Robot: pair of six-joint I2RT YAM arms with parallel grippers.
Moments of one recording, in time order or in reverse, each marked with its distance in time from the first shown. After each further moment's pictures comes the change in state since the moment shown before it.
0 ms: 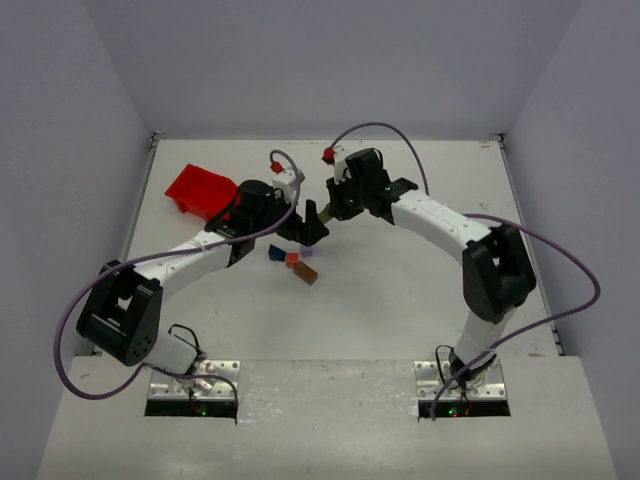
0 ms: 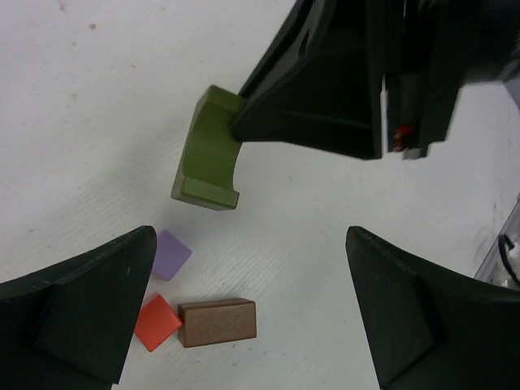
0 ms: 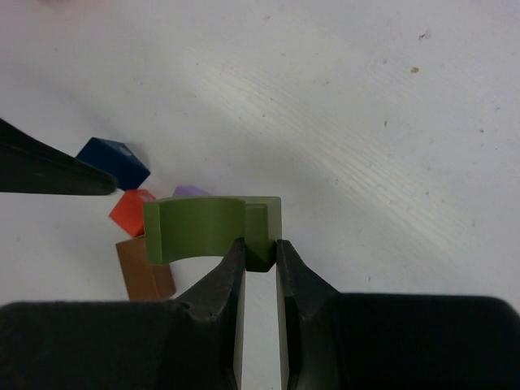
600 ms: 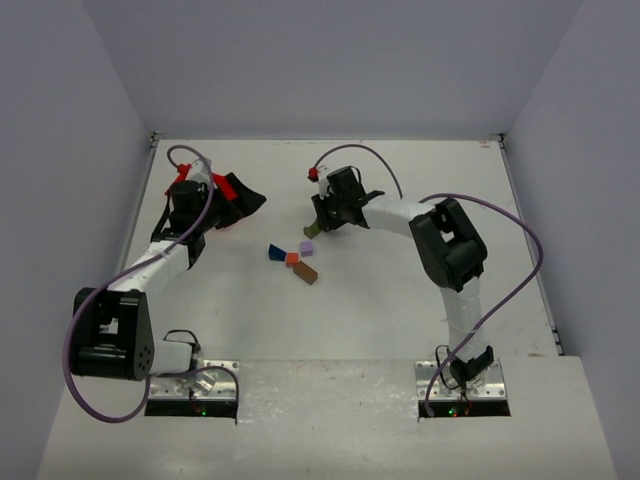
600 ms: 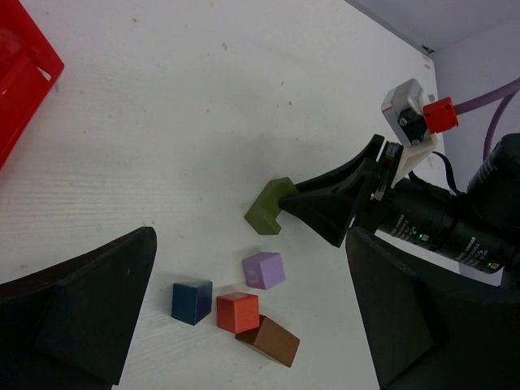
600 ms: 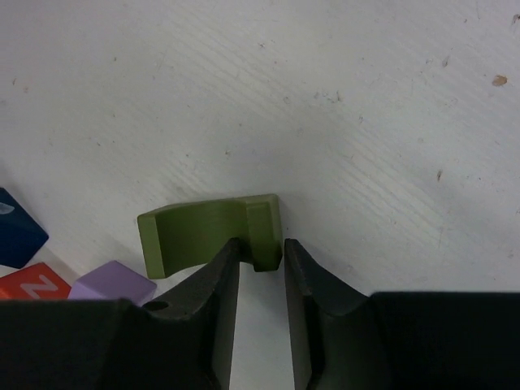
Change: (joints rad) left arm 0.413 -0.124 -0.151 0.077 -0.032 -0.350; right arm 0.000 0.328 0.058 0.204 0.002 -0.024
